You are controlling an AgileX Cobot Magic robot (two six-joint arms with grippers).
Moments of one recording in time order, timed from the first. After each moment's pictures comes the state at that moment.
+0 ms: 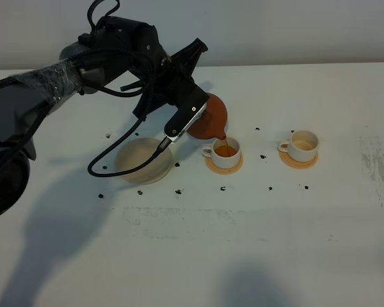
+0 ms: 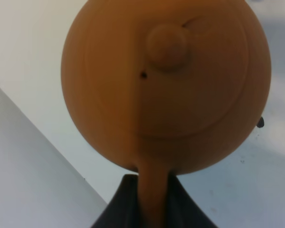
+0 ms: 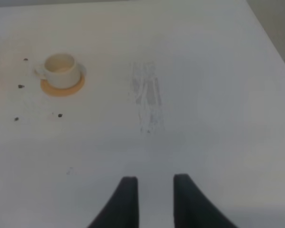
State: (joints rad) left arm -0.47 2.32 -1.96 -0.06 0.64 2.00; right arm -0.02 -0.01 -0.49 0.02 1.08 -0.05
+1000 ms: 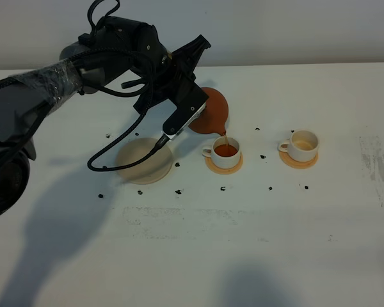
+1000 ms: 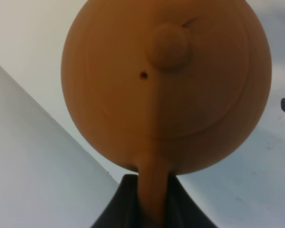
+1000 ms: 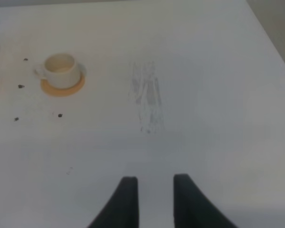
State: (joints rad) left arm -0.47 2.32 -1.96 -0.06 0.59 2.06; right arm -0.02 -0.01 -0.49 0.02 1.08 -0.05
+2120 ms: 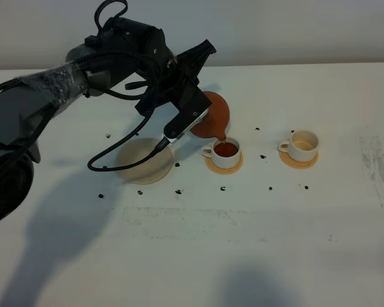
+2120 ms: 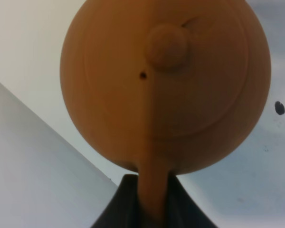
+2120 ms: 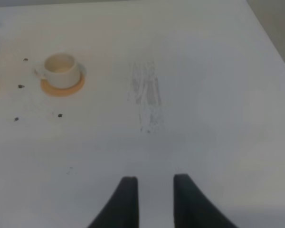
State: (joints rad) left arm -0.49 2.32 -1.96 -0.01 0.61 2.07; right arm -0.02 -0.01 -0.49 0.02 1.08 -0.05
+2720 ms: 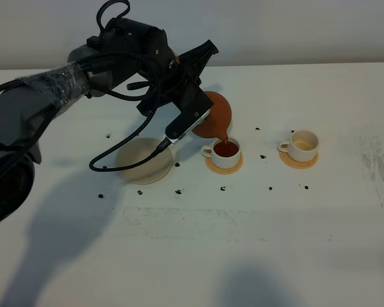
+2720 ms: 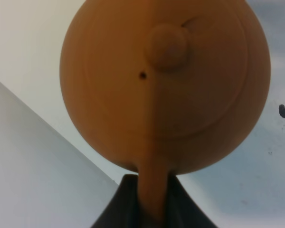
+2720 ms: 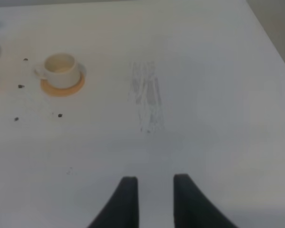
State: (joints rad) left arm -0.50 2.32 -1.96 -0.01 0.60 2.07; right arm -0.02 -0.01 -0.49 0.02 1.08 -0.05
